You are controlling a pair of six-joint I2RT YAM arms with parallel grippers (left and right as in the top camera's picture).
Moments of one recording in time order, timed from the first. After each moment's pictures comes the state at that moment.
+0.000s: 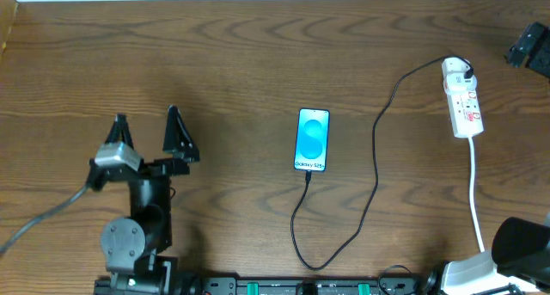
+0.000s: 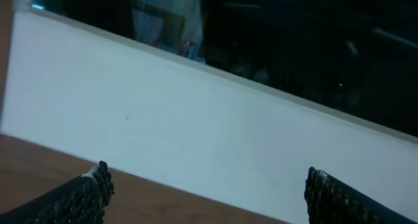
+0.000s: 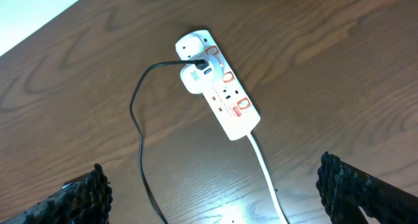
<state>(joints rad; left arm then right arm) -0.11 0.41 0.38 0.27 -0.17 -0.30 -0.38 1.72 2.05 -1.38 -0.12 0.17</state>
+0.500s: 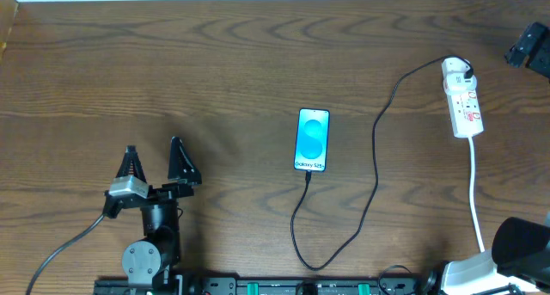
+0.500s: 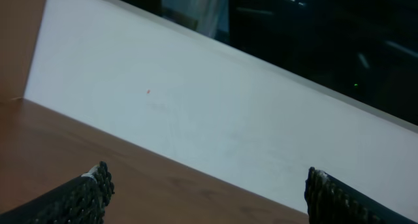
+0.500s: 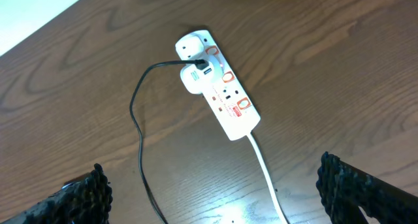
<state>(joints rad) -0.05 0.11 0.05 0.31 -0.16 -0.36 -0.38 1.72 2.05 -1.38 -0.11 0.17</state>
